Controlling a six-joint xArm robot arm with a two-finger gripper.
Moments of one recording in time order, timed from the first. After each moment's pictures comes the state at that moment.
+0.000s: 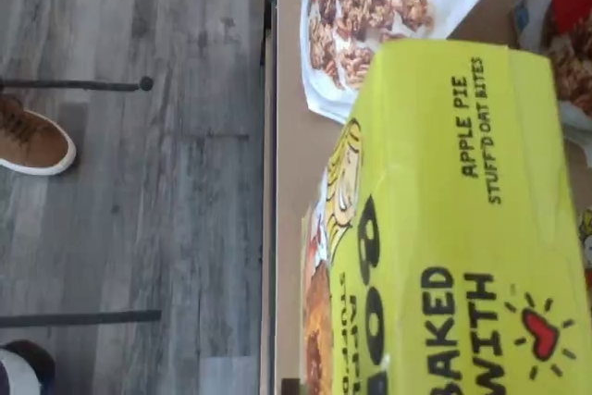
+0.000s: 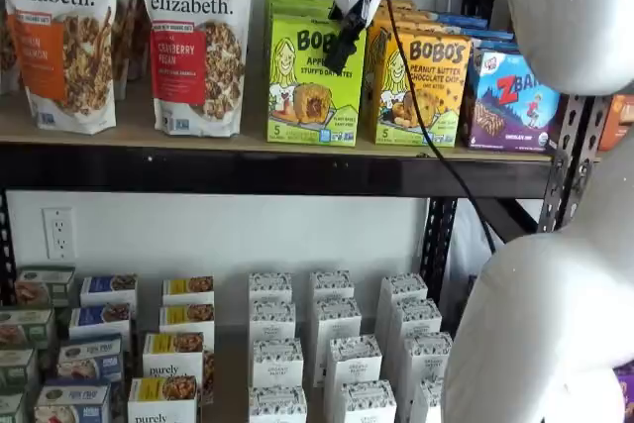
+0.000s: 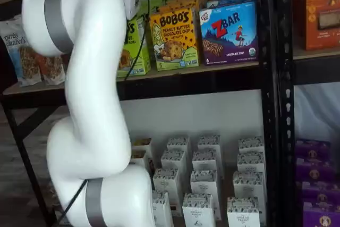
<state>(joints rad) 0.12 -0.11 -1.54 0.39 1.52 -1.42</state>
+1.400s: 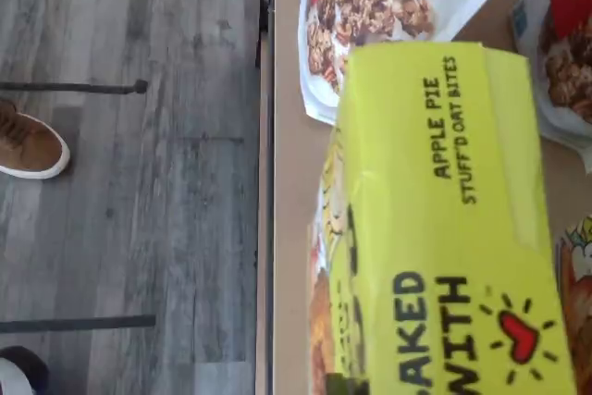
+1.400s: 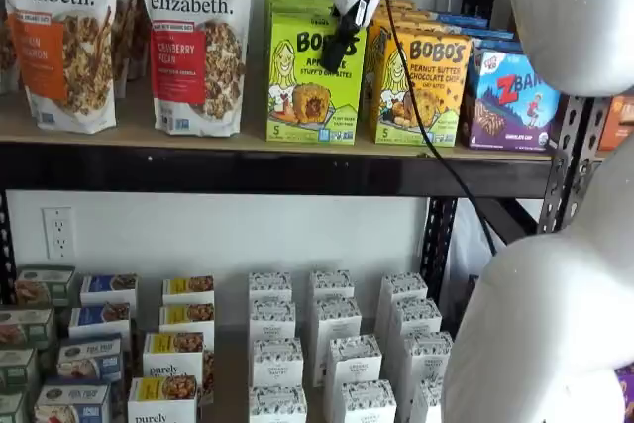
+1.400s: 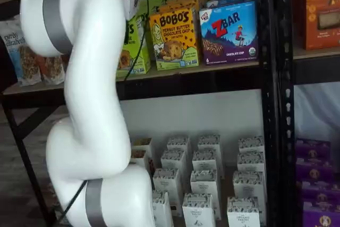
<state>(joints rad) 0.13 -0.13 -1.52 0.40 1.50 -1.42</state>
